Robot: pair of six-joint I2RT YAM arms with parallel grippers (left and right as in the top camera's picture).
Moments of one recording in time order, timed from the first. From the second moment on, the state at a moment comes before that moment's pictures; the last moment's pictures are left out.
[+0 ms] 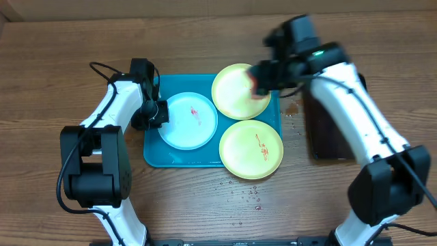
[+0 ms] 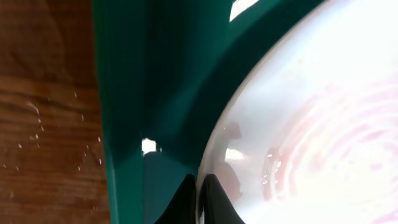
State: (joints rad) left arm -0.03 1.98 1.35 -0.94 0.04 -0.17; right arm 0.38 1.86 1.69 -0.89 -0.32 0.25
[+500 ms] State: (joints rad) left arm 0.00 1.98 1.35 -0.93 0.08 -0.17; right arm 0.63 2.12 1.69 -0.72 -0.33 0.33
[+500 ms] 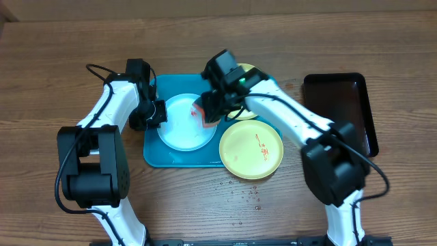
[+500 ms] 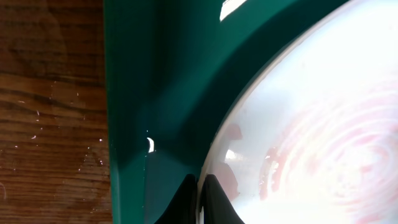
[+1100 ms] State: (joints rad) left arm 0.00 1.98 1.35 -0.91 0.10 -0.17; right arm 0.68 2.26 1.69 -0.49 -0.24 0.46
